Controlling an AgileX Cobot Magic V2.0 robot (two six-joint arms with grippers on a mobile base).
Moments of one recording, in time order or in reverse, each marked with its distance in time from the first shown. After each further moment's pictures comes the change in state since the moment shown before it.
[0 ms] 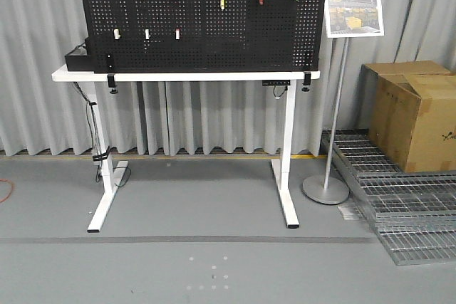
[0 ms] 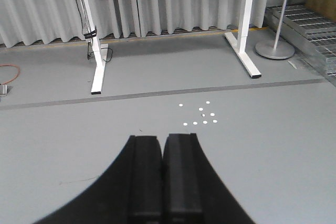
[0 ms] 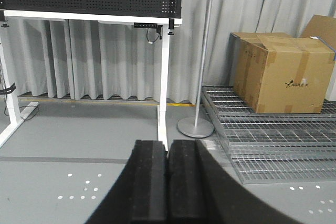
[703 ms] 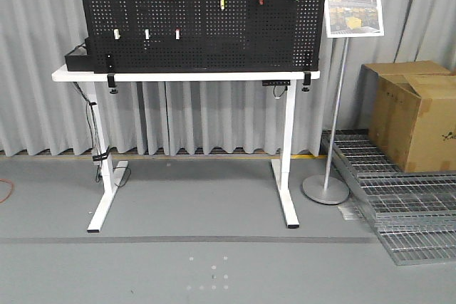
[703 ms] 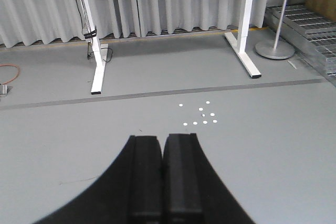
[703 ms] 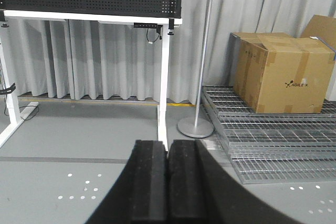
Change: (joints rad) left arm 0.000 0.000 0.000 0.000 0.000 0.000; right arm 0.000 0.000 0.000 0.000 0.000 0.000
